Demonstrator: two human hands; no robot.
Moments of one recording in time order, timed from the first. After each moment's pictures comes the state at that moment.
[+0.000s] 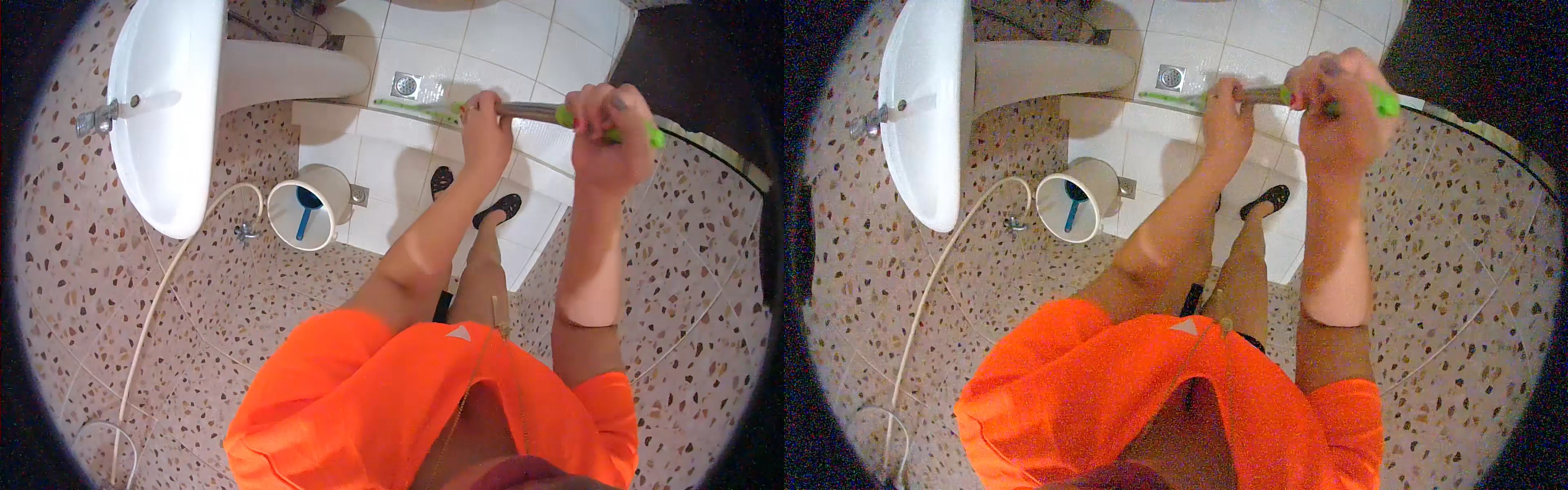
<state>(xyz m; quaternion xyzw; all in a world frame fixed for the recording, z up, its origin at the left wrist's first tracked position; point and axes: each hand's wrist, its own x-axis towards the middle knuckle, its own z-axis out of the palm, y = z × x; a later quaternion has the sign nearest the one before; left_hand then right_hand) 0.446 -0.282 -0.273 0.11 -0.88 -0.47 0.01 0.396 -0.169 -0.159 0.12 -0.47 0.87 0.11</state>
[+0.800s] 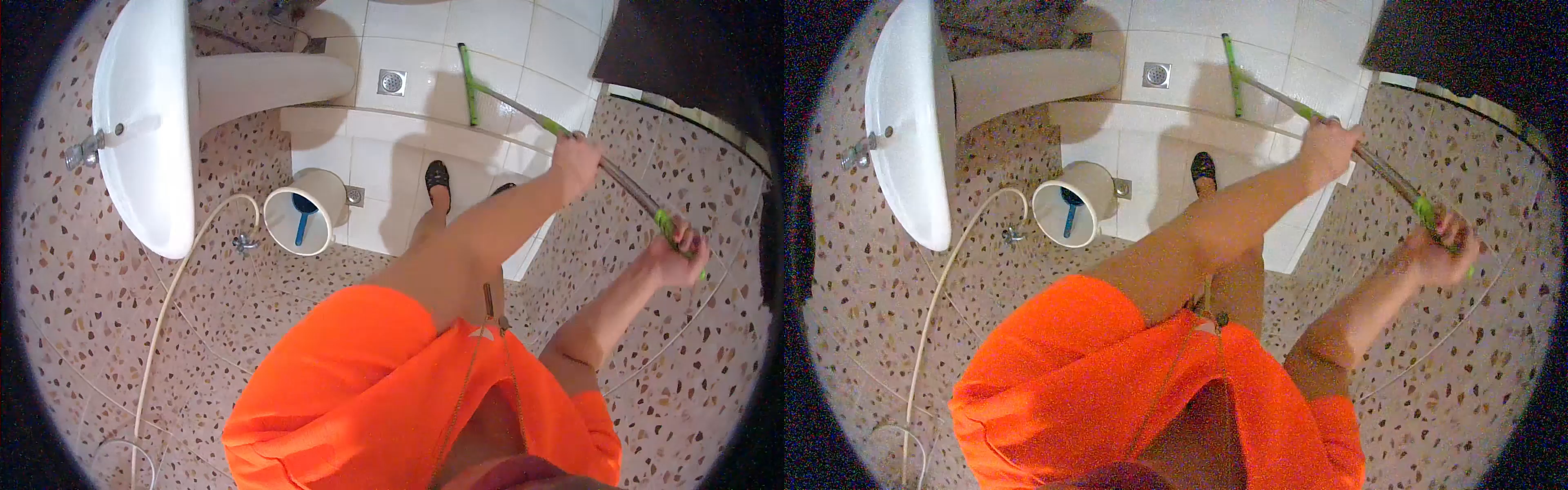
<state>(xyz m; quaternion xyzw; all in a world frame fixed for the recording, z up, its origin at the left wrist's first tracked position) 0.470 -0.134 -0.280 -0.21 -0.90 -0.33 -0.19 0.523 0.002 -0.137 -0.25 -0.48 0.75 0.38</state>
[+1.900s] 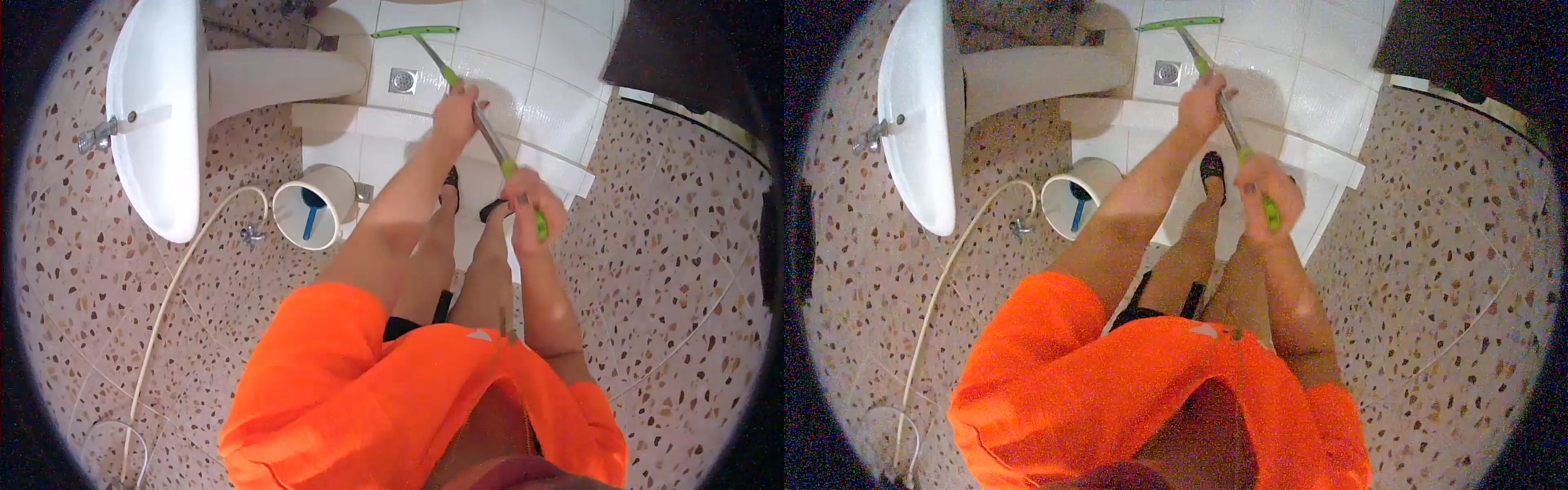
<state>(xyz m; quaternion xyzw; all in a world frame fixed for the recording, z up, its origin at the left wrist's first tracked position) 0.446 -0.319 -0.357 -0.05 -0.95 -0.30 -0.10 0.543 -0.187 -0.210 0.02 -0.68 0.72 0.12</state>
